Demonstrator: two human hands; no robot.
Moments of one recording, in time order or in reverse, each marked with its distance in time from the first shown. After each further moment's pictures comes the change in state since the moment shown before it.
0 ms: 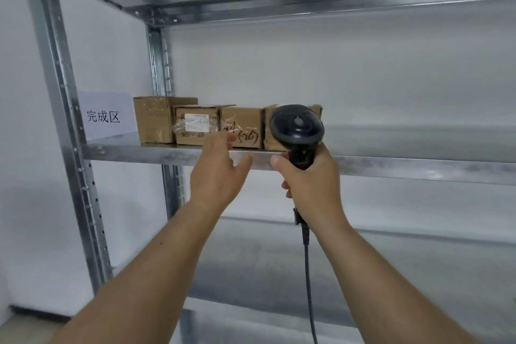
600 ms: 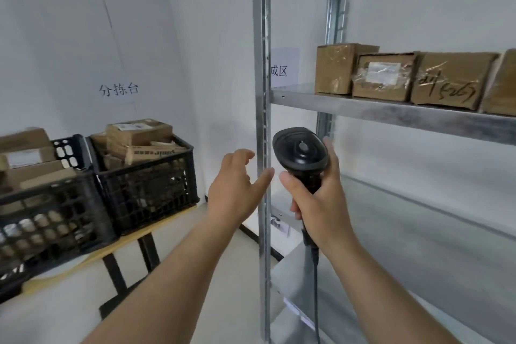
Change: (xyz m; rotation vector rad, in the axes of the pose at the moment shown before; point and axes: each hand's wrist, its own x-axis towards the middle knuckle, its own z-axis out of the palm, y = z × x) left_hand -0.128 -0.129 -0.159 0.414 0.152 -0.433; right_hand -0.131 0.013 0.173 0.389 -0.627 0.046
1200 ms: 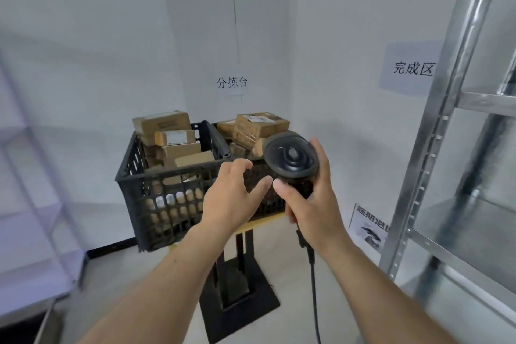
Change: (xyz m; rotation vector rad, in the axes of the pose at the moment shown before) left_hand -0.001 -0.248 -0.205 0.250 0.110 -0.209; right_hand -0.025 -0.018 0.313 0.216 -0.386 -0.118
